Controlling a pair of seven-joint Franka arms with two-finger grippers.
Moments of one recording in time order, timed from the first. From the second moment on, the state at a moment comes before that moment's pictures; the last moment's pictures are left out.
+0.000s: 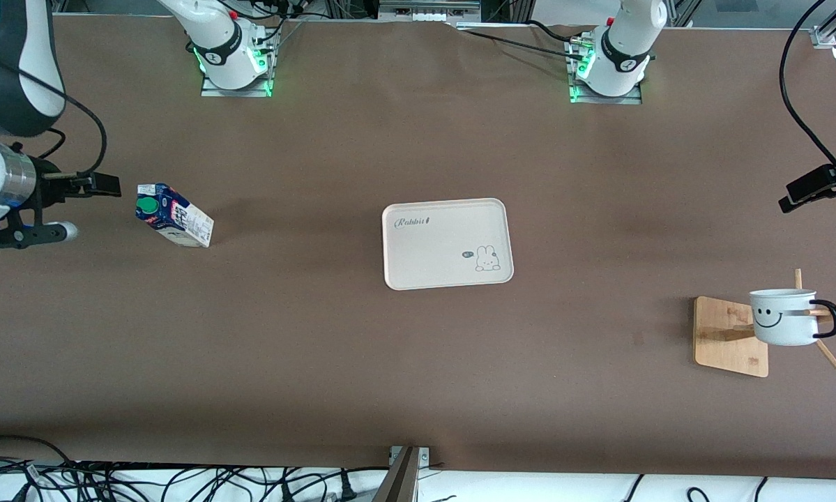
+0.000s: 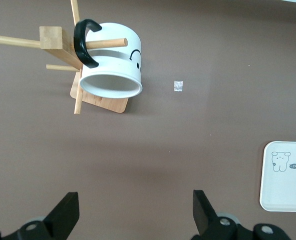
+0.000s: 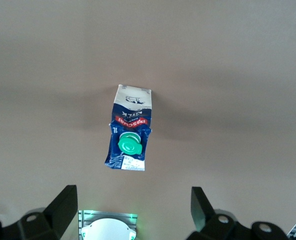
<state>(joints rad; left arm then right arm) 0.30 0.07 -0.16 -1.59 -0.02 1.69 0.00 -0.01 0.25 -0.02 -1.56 -0.09 1.48 -0.15</state>
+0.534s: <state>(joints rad) 0.30 0.07 -0.16 -1.59 -0.02 1.69 0.00 -0.01 0.27 -0.05 -1.69 -0.07 1.58 -0.15</state>
